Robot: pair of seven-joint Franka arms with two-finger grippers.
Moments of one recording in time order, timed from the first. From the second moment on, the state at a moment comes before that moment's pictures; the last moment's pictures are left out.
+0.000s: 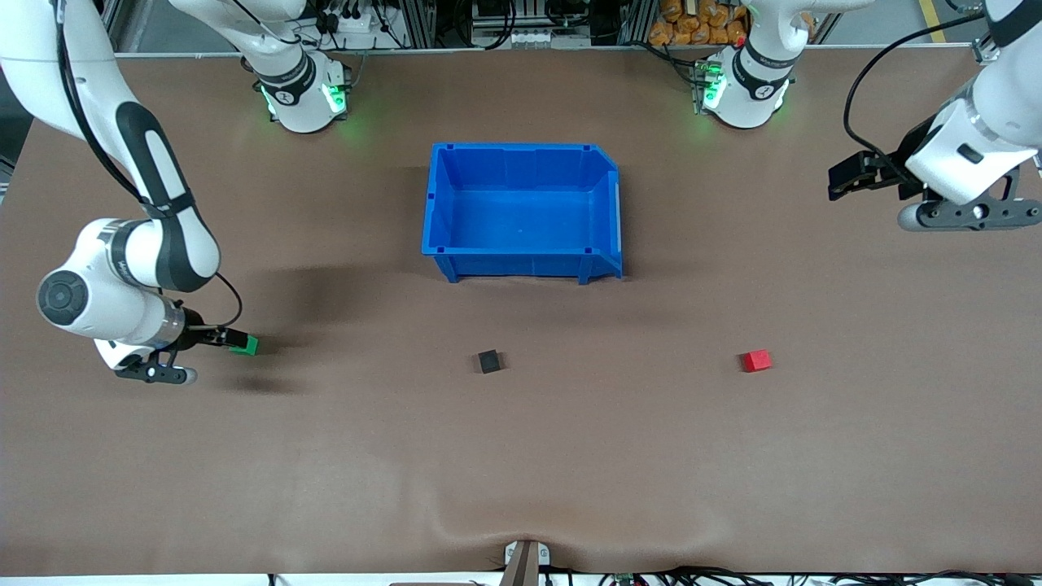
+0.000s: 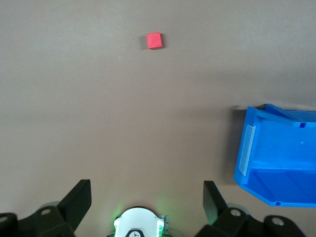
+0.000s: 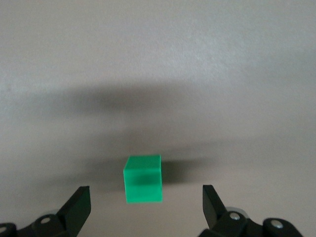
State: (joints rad) left arm -0.05 0.00 -0.10 -1.61 0.02 1.47 -0.14; right arm -0.10 0.50 -0.01 -1.91 0.01 2.35 0.01
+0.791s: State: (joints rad) left arm -0.05 0.02 -0.11 -1.74 0.02 1.59 -0.32; right arm -0.07 0.56 -0.01 -1.94 0.01 2.41 0.05
